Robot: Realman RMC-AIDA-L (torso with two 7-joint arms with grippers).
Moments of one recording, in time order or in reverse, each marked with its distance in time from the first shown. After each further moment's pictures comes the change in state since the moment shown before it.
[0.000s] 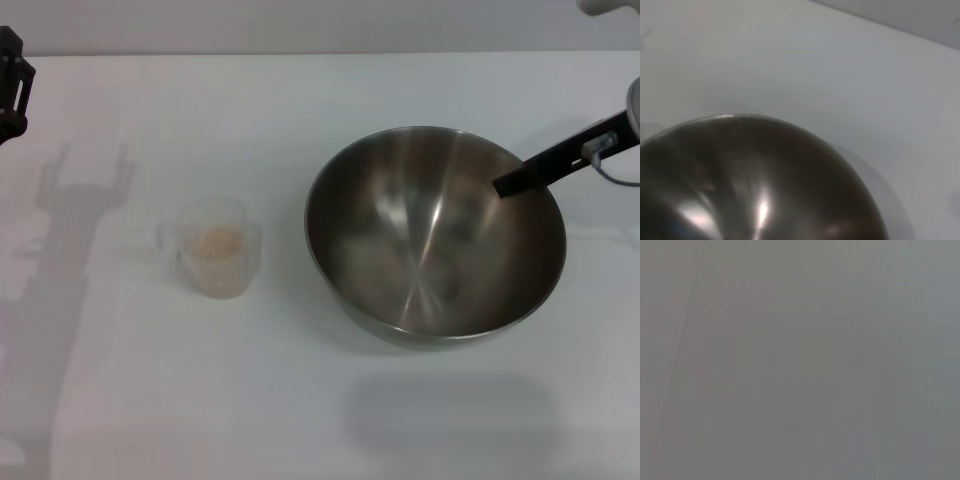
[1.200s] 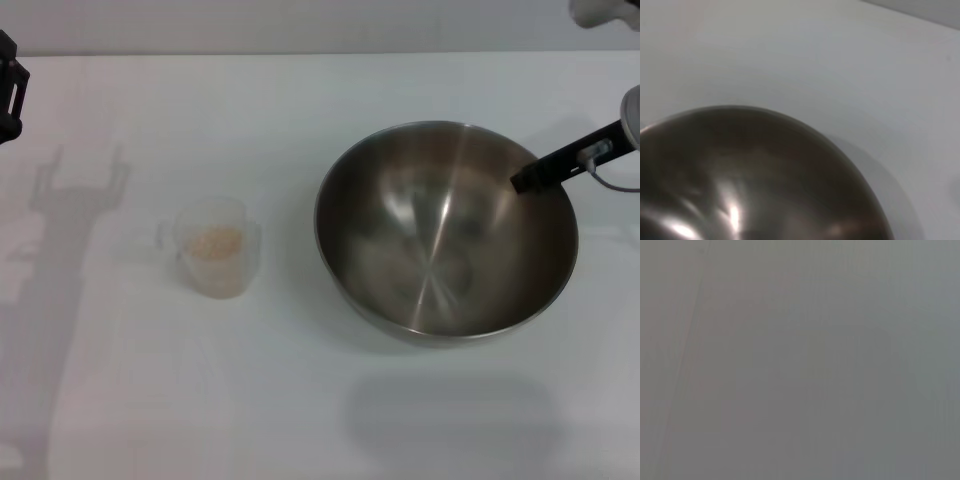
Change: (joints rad) left arm 0.006 0.000 -0.005 0.003 -0.003 0.000 0.000; right arm 0.022 -0.008 0.011 0.106 -0.007 -0.062 -0.009
